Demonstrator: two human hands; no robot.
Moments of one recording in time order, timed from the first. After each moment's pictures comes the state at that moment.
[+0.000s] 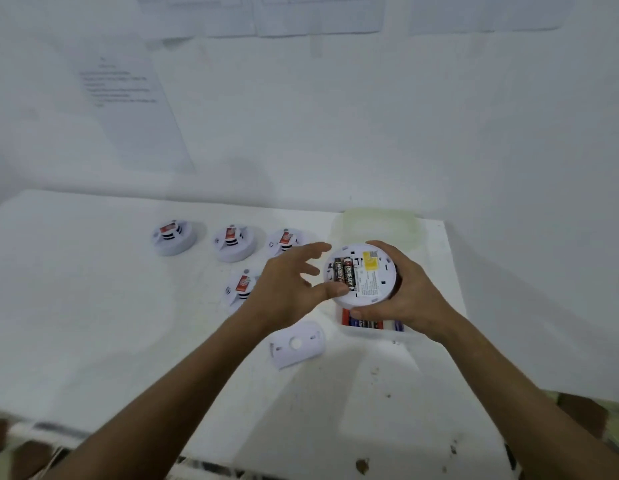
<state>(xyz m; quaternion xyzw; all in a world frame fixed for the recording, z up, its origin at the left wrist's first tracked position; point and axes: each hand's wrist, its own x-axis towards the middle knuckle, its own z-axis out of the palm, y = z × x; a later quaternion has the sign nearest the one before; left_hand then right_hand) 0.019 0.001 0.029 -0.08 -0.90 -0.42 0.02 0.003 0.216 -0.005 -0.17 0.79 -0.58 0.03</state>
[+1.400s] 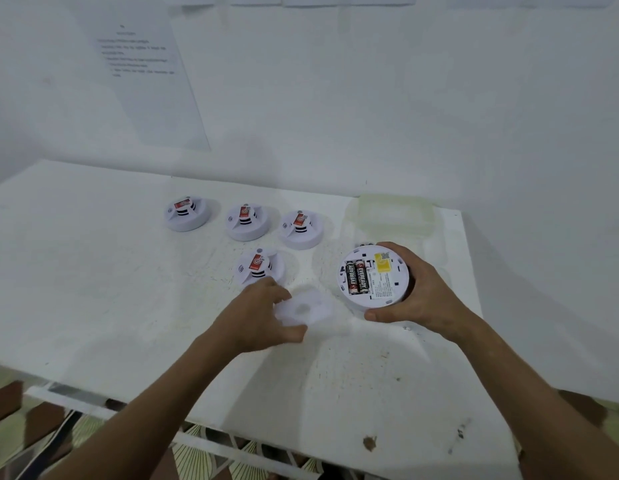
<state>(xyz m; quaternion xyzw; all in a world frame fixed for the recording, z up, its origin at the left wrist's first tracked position) 0.051 -0.067 -0.037 -0.07 -0.97 -0.23 -0.05 0.014 0.215 -0.015 -0.19 0.79 -0.58 0.09</state>
